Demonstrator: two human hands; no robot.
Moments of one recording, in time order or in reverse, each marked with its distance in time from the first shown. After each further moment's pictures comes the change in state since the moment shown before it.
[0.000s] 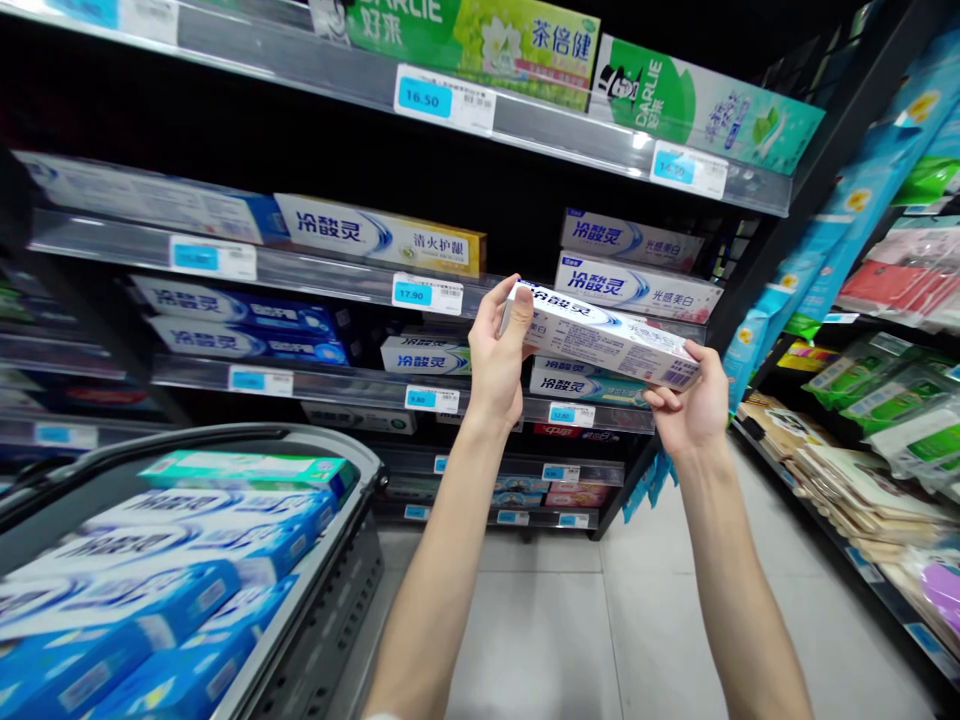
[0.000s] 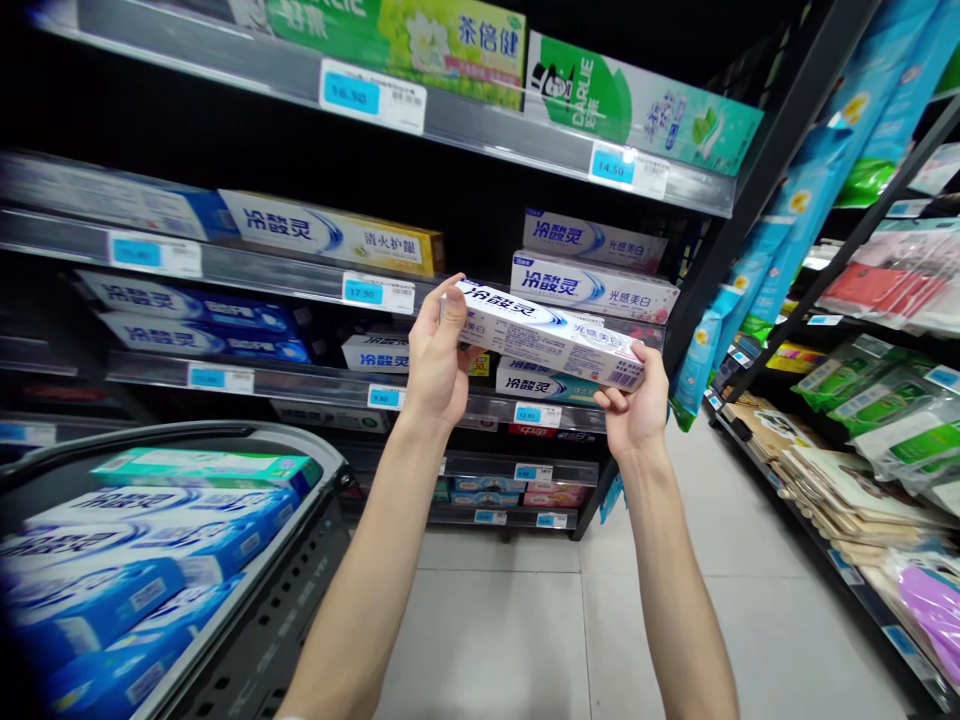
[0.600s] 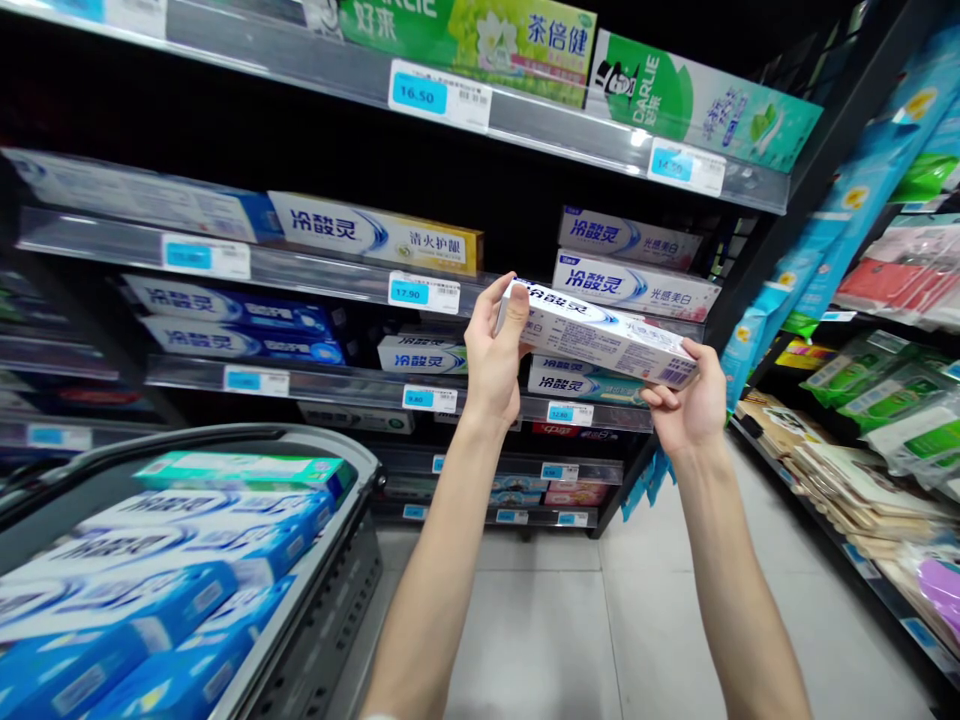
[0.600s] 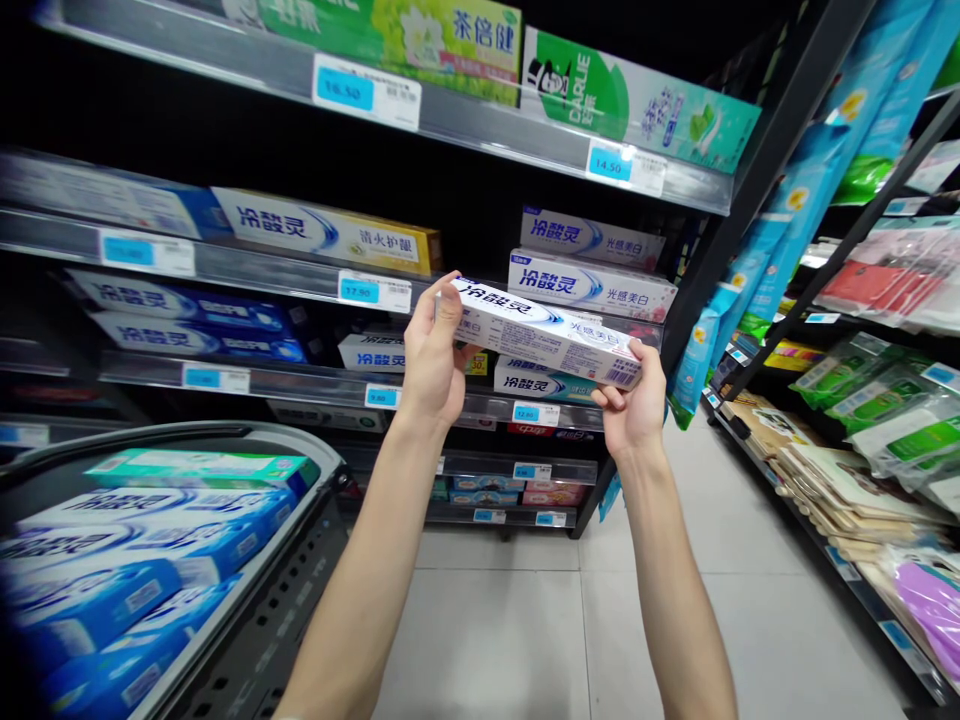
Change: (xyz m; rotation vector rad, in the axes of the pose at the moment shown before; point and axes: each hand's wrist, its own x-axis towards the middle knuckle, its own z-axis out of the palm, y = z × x) left_hand 0.000 0.002 0.000 0.007 0.007 0.005; right_hand -0.001 0.000 0.002 -0.005 -0.014 -0.001
